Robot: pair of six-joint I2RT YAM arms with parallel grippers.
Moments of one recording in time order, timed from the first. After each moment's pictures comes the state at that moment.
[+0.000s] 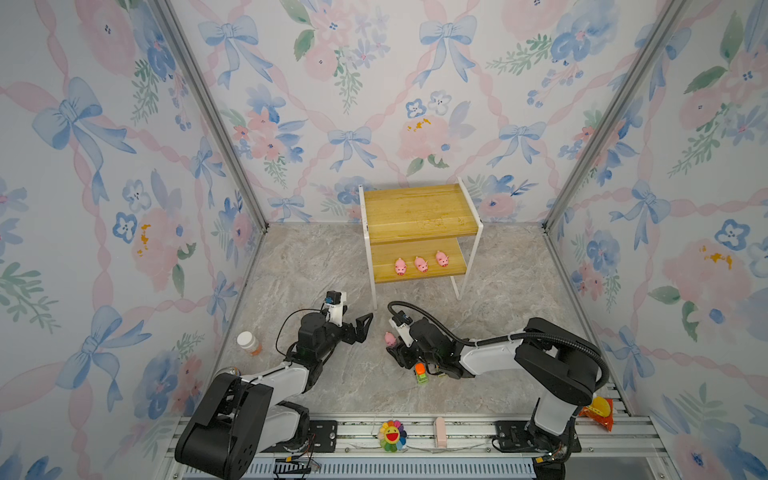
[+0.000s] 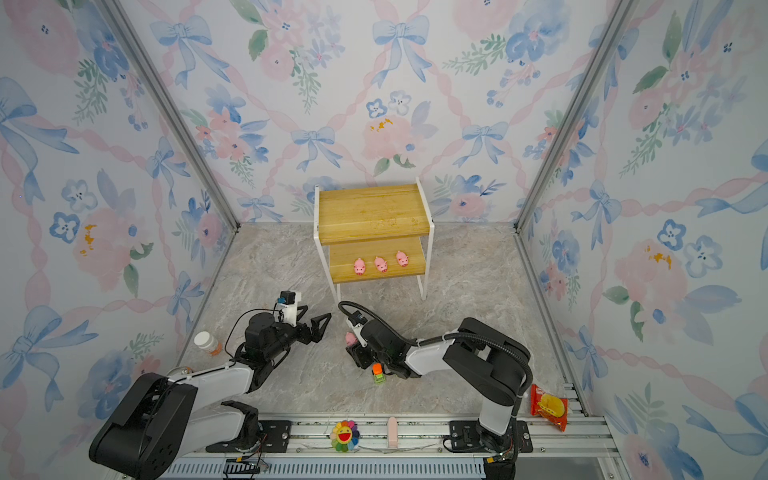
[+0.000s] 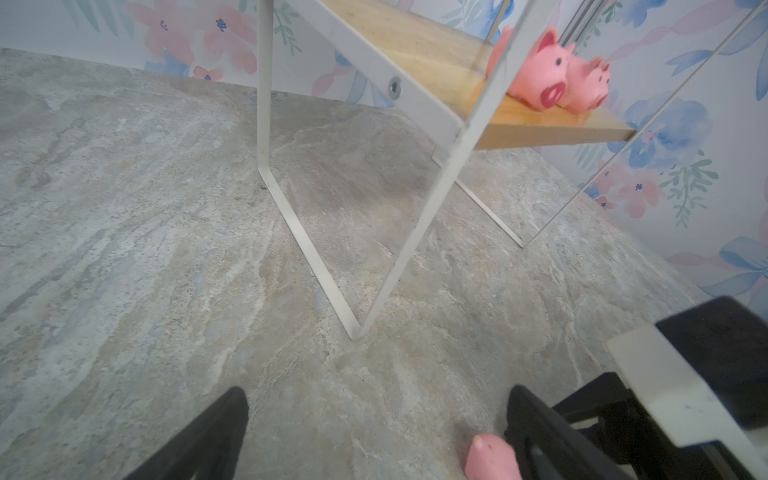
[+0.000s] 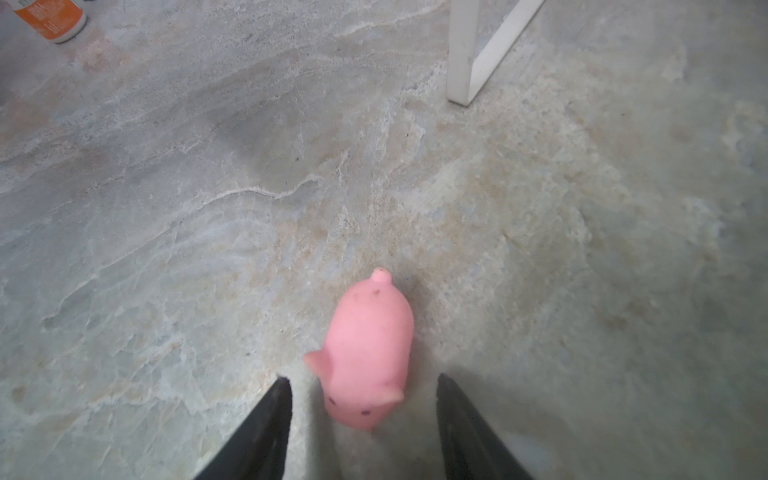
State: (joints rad) left arm -0.28 1.22 0.18 0.72 0.30 -0.23; right arm 1.01 1.78 0.71 0.39 0.02 0.27
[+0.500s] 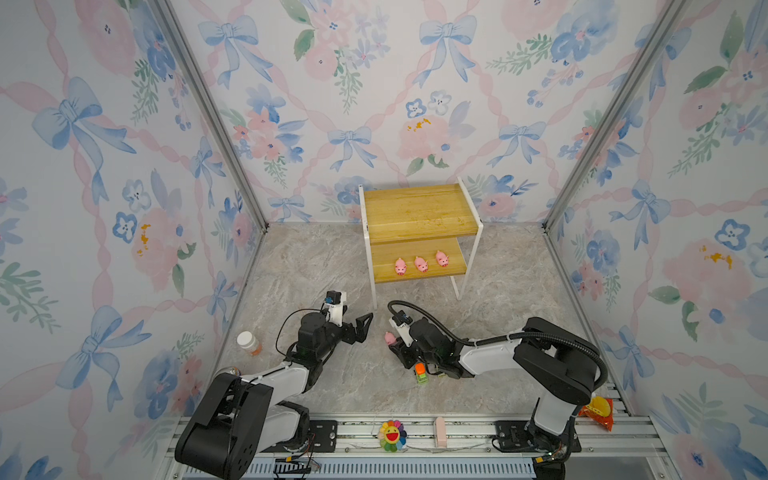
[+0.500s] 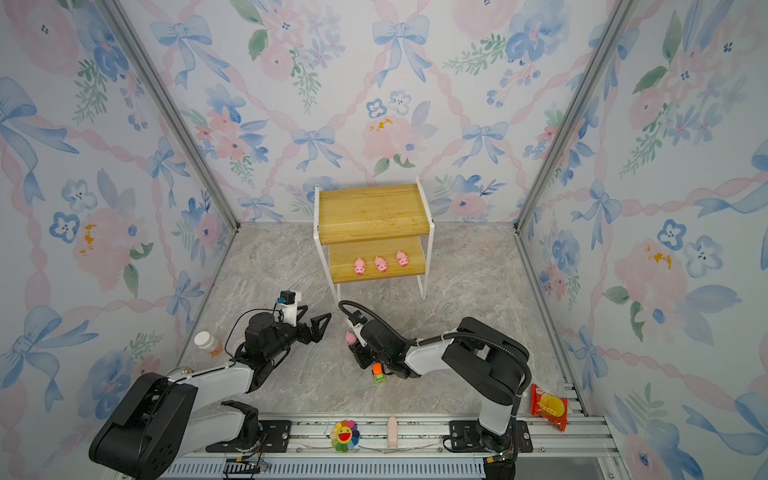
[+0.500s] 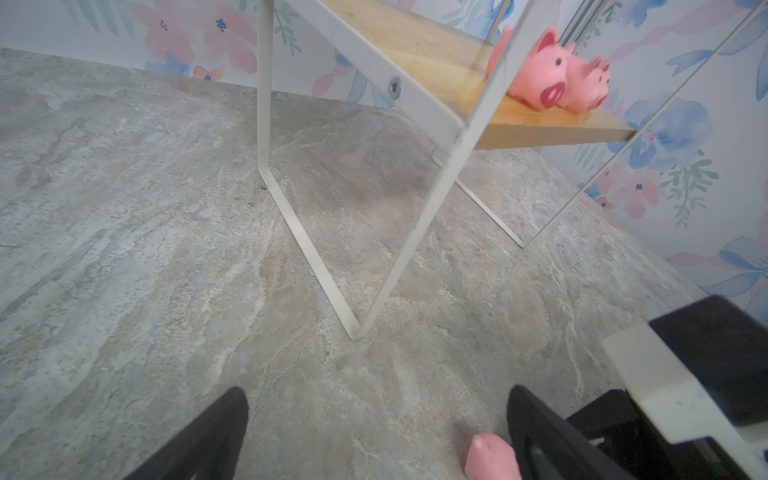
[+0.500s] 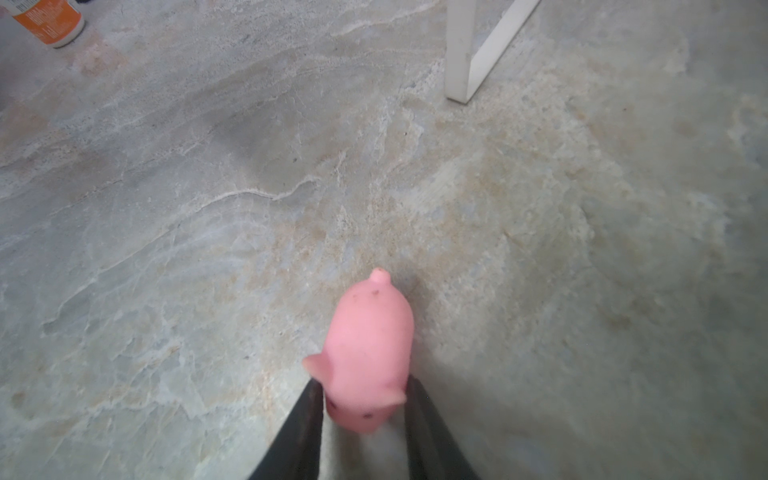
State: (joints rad) left arm -0.28 1.22 0.18 0.72 0.30 -0.23; right arm 1.01 1.79 0.71 0.39 0.02 0.28
